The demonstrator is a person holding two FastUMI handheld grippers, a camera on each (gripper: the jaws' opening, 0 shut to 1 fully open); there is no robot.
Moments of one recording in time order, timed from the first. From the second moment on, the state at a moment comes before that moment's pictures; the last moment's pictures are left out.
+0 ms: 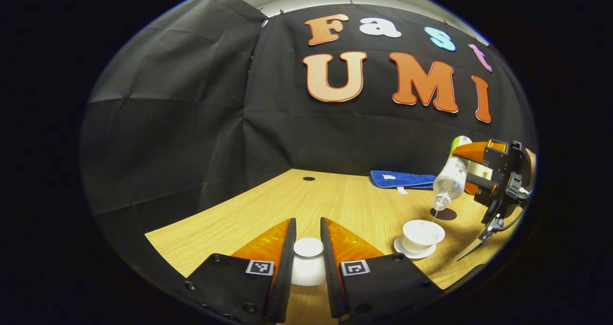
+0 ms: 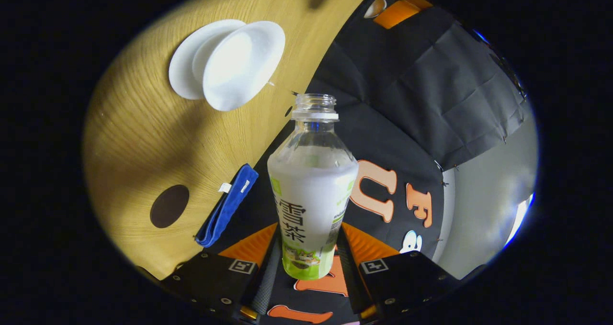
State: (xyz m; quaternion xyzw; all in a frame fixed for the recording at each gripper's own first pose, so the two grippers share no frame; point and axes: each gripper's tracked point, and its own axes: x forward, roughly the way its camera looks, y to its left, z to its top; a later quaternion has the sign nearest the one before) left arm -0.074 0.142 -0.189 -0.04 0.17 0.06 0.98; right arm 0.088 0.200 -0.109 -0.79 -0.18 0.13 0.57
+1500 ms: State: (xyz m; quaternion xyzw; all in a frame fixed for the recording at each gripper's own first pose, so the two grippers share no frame) left arm -0.064 0.099 -0.173 -0.01 0.16 0.03 0.99; right arm 0.172 0.091 -0.131 0.01 0.12 0.16 0.98
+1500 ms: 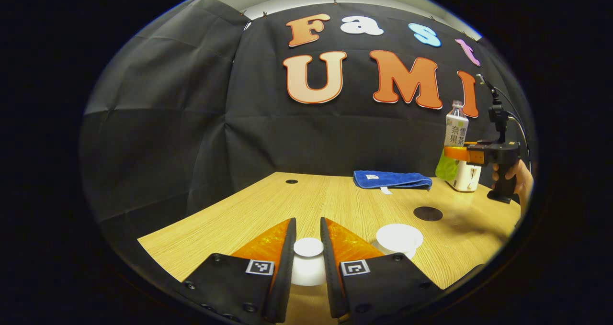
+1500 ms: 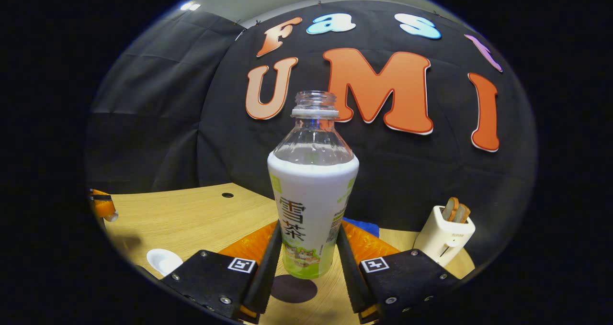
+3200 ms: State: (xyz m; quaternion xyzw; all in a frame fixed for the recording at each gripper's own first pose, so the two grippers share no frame) left arm -0.010 -0.034 -0.173 -0.08 0.15 -0.09 0.98; right arm 0.141 0.114 -0.242 0.02 0.22 0.16 0.96
